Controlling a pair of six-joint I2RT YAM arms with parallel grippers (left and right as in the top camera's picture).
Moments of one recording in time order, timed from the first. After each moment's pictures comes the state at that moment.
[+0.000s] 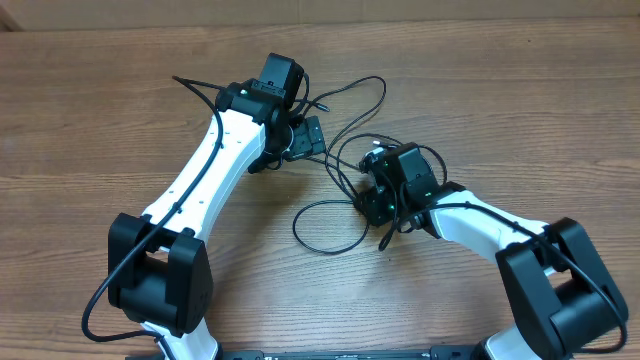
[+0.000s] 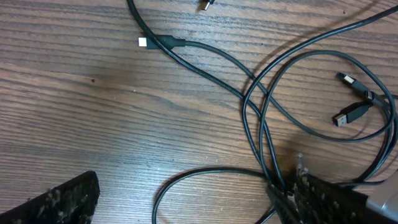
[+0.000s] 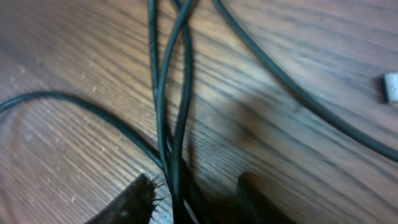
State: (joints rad) left arm -0.37 1.86 1.57 -1.02 0.07 -0.63; right arm 0.46 1.73 0.81 -0.15 -0.25 0.05
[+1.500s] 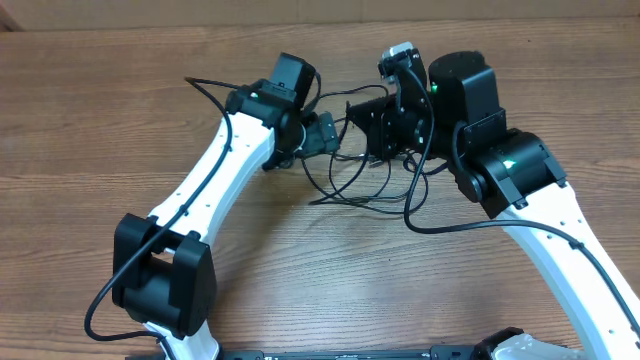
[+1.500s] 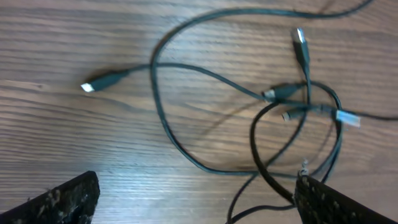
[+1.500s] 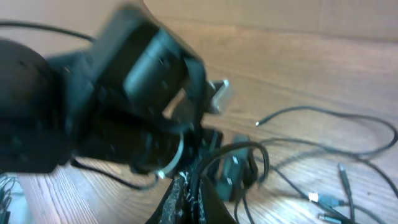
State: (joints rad) left arm -0.42 1.86 1.57 -0.95 0.12 -0.65; right arm 0.44 1.40 1.45 -0.61 -0.39 0.23
